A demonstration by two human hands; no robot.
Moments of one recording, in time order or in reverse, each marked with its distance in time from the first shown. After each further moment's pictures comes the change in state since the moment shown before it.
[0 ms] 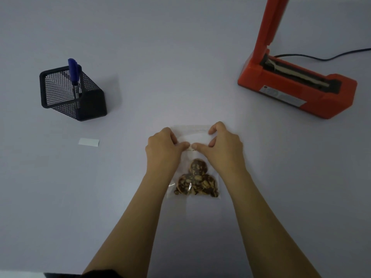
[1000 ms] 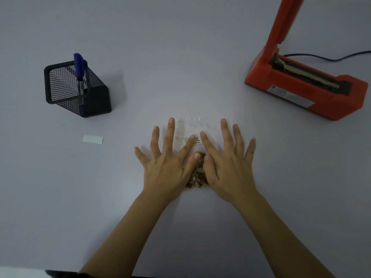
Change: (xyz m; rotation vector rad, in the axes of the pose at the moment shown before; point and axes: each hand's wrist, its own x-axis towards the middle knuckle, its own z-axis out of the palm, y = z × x) left_hand -0.034 -0.040 0.006 0.497 -0.007 0.391; right_hand -0.038 0.020 0.007 -0.444 -0.014 -0.330
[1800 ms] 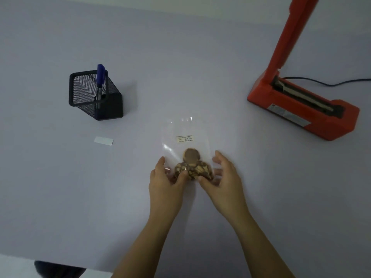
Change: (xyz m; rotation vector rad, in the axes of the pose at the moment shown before) left_hand -0.029 0.014 0.002 -0.961 0.094 -0.587; right_hand -0.017 -0.013 0.004 0.824 -0.039 0.308
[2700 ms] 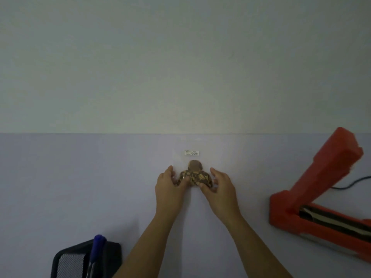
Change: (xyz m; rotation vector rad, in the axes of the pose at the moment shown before) left_hand 0.272 0.171 0.003 0.010 -0.028 0.387; right_hand 0.274 -0.113 0.010 -0.045 0.303 -0.182
